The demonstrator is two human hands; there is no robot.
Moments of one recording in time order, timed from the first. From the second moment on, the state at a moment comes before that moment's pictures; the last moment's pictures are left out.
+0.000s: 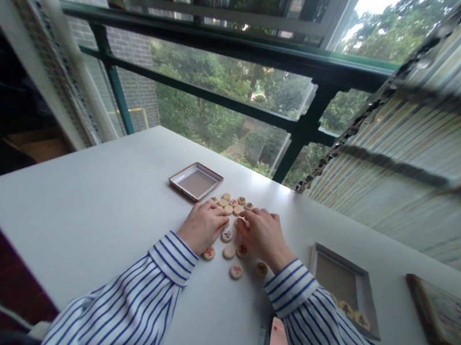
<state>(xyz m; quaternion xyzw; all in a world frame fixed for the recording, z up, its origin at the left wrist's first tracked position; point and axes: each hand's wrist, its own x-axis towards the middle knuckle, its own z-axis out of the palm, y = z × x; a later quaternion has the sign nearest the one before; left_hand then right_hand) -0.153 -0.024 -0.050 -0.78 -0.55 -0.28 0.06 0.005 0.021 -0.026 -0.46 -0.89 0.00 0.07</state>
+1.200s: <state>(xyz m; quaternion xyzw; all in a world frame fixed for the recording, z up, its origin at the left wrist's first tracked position) -0.160 -0.023 -0.034 -0.48 -0.54 -0.58 -0.39 0.003 0.017 -0.025 -0.36 -0.89 0.03 0.27</state>
